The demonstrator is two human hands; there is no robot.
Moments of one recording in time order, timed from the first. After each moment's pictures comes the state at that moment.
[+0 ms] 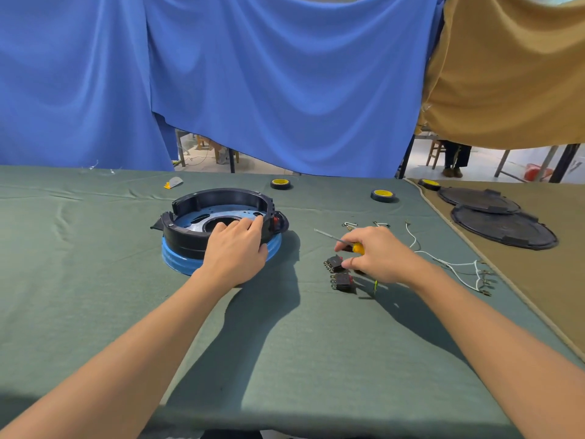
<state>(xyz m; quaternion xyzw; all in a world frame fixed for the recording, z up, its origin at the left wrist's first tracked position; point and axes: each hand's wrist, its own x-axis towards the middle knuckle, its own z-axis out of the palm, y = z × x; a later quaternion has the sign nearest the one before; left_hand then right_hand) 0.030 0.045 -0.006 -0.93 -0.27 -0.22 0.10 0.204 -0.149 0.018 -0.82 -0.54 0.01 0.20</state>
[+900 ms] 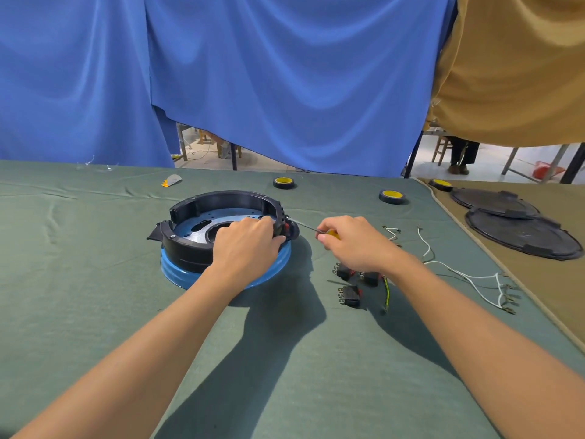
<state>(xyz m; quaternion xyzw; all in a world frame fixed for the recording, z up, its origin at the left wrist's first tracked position) 0.055 0.050 0.004 -0.92 -0.29 -0.26 0.08 0.193 -0.093 0.035 -0.82 -0.53 0.04 0.22</state>
